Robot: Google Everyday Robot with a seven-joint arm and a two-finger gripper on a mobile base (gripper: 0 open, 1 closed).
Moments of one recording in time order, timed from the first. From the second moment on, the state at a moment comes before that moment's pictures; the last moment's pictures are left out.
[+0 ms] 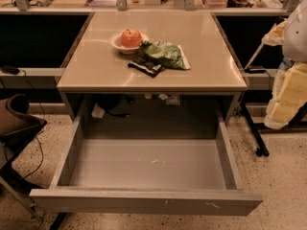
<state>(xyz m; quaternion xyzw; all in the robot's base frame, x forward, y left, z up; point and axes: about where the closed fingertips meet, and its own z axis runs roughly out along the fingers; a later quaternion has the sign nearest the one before) 0.438 -0.217 0.976 -0.60 0.78 -0.03 0.16</state>
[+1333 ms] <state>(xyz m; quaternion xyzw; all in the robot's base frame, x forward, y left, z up) 0.589 -0.115 0.941 -0.66 0.74 0.01 0.15</state>
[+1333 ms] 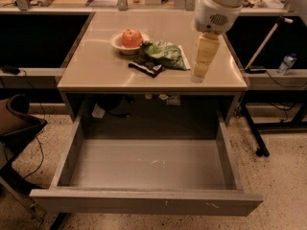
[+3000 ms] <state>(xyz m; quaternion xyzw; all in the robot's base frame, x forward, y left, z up) 0.687 -0.018 0.863 -0.70 0.65 0.13 0.26</state>
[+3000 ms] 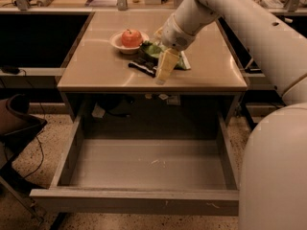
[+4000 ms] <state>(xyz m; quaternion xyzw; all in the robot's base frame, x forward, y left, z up) 0.657 0.023 0.868 -0.75 0.59 0.12 0.26</state>
